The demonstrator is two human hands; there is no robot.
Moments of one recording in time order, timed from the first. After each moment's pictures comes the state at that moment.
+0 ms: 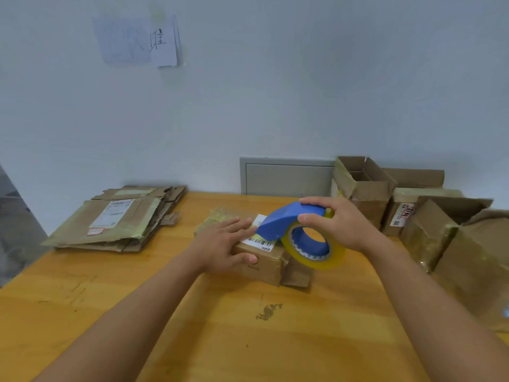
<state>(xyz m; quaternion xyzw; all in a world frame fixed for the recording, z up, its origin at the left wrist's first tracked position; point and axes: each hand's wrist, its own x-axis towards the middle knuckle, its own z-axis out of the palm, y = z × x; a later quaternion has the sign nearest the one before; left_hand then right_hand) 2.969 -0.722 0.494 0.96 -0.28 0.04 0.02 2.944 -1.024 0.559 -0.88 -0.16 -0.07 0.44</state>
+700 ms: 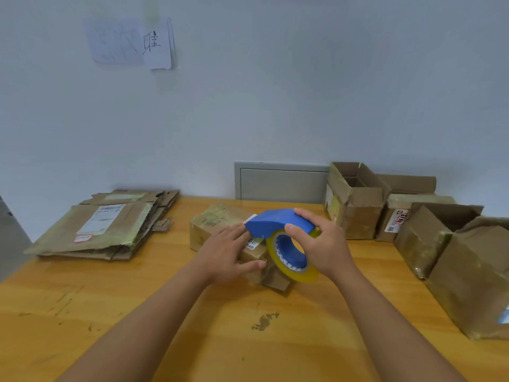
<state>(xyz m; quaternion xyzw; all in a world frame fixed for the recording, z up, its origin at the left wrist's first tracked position) 2.975 -0.742 0.474 0.95 -0.28 0.12 0.10 2.932 -0.985 0.520 -0.84 -0.08 -0.19 0.50</state>
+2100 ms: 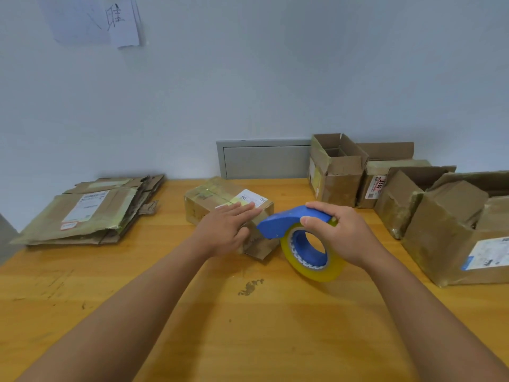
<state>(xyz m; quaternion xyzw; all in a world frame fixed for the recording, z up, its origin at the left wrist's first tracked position) 2.967 -0.774 0.487 0.96 -0.28 0.05 0.05 2.882 -1.051 0.520 -0.88 -0.06 -0.09 0.47</state>
